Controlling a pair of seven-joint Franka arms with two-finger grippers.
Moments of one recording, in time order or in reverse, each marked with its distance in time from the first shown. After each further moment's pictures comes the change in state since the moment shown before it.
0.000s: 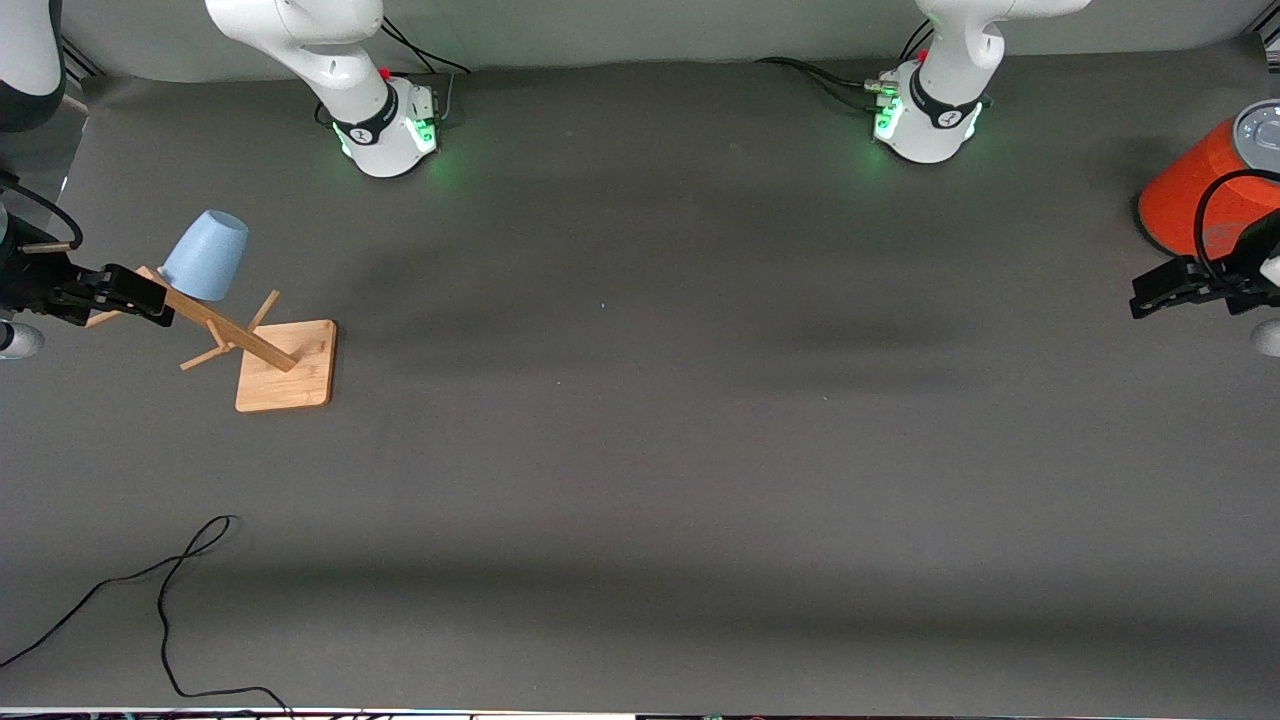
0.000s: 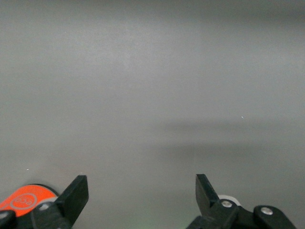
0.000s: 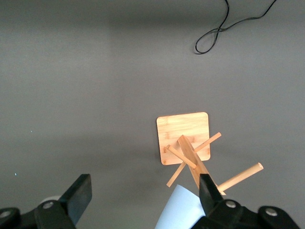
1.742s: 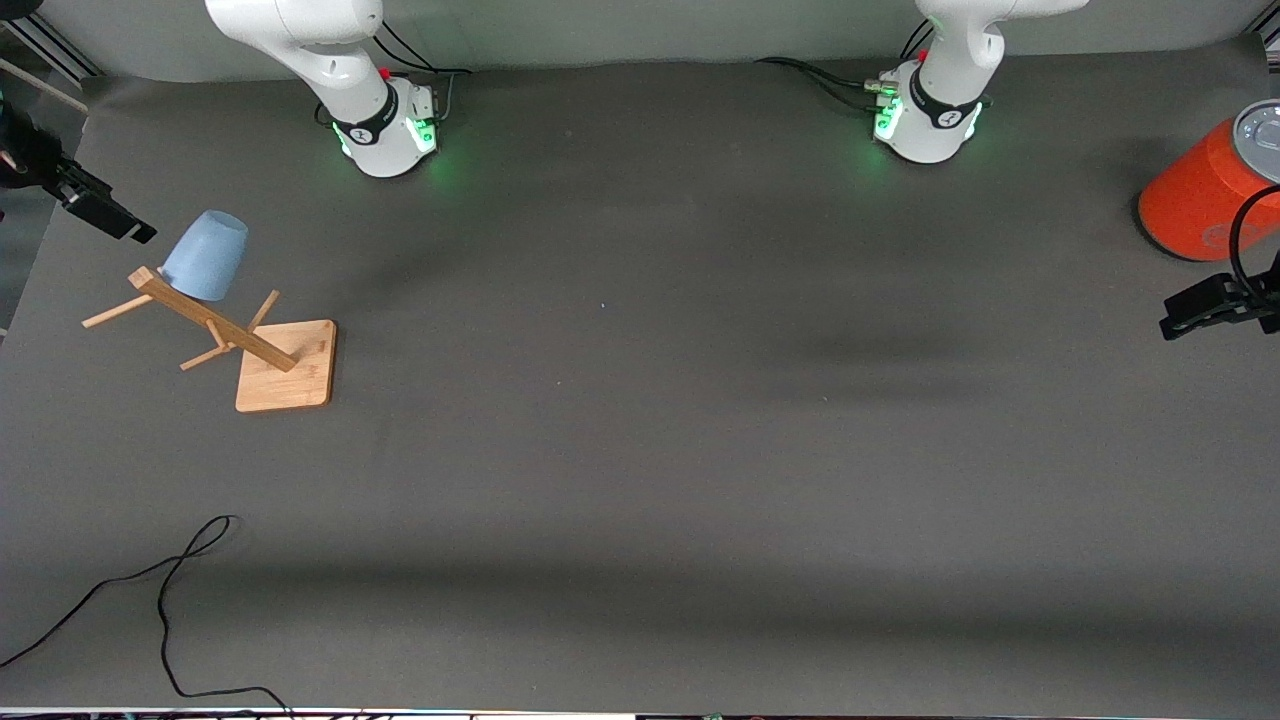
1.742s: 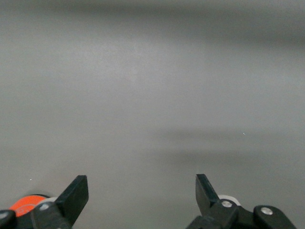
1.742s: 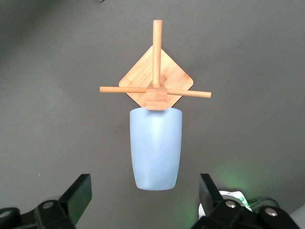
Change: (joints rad) left arm 0.041 0.052 -0.018 0.080 -0.005 0.018 0.002; right arm 0.002 -0.398 -0.134 -0.470 0.005 0.041 0.595
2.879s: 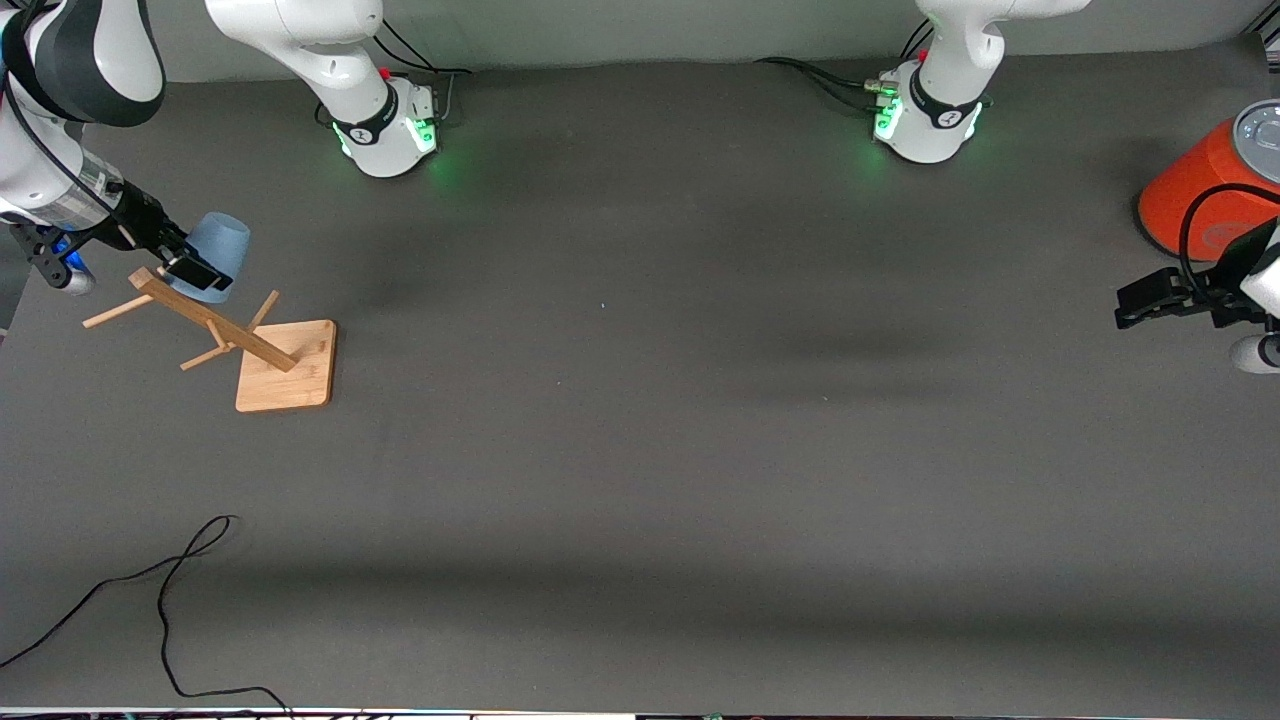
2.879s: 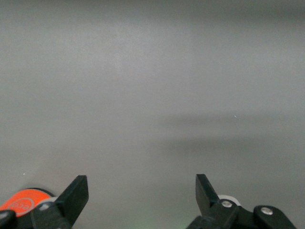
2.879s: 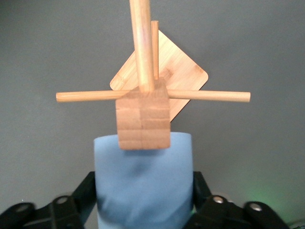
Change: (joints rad) left arm -0.039 0.005 -0.011 -0.002 -0.002 -0.059 0.000; right arm 0.000 0.008 -0.031 -0.318 0.030 0.333 0.013
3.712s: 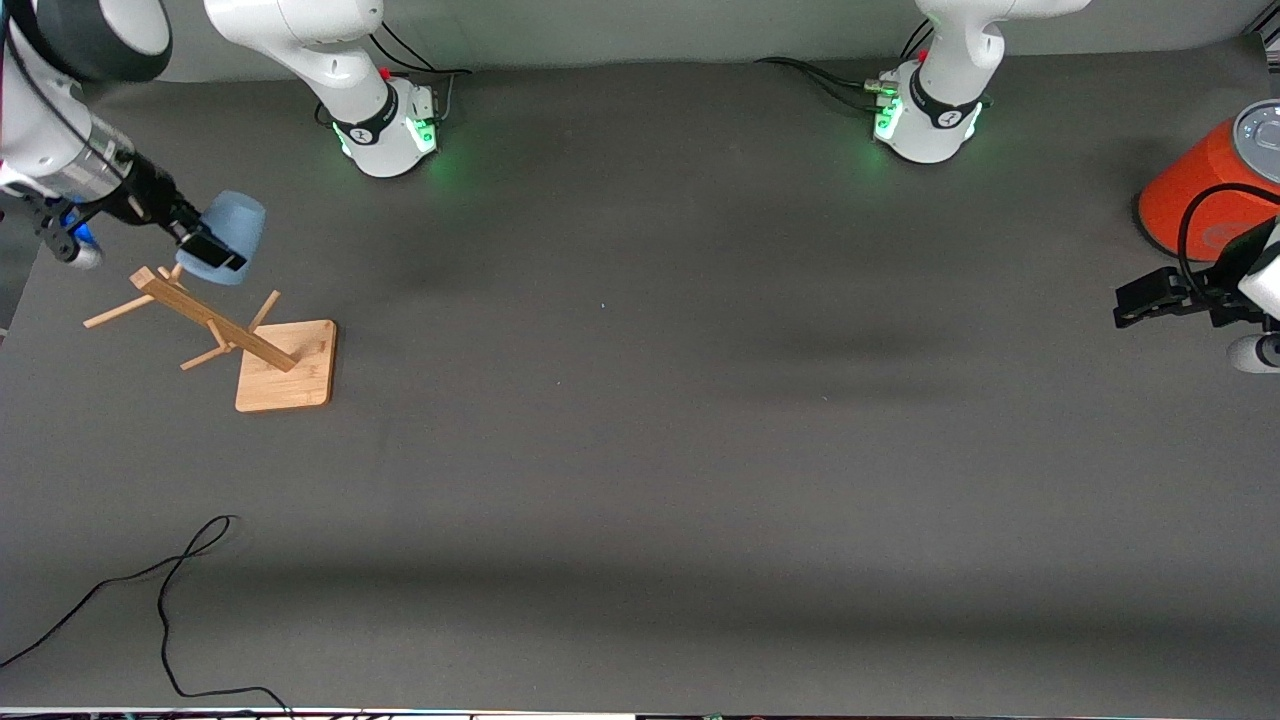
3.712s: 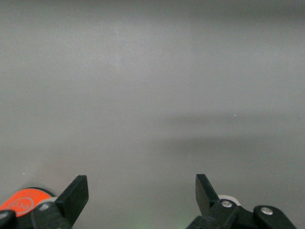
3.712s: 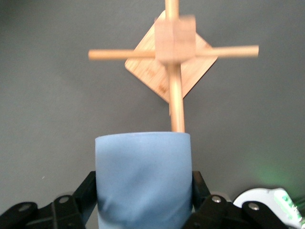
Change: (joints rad) left arm 0.000 0.000 -0.002 0.000 0.000 -0.001 0.000; right arm 0.125 -0.123 0.003 0.004 0.010 -0.105 0.156
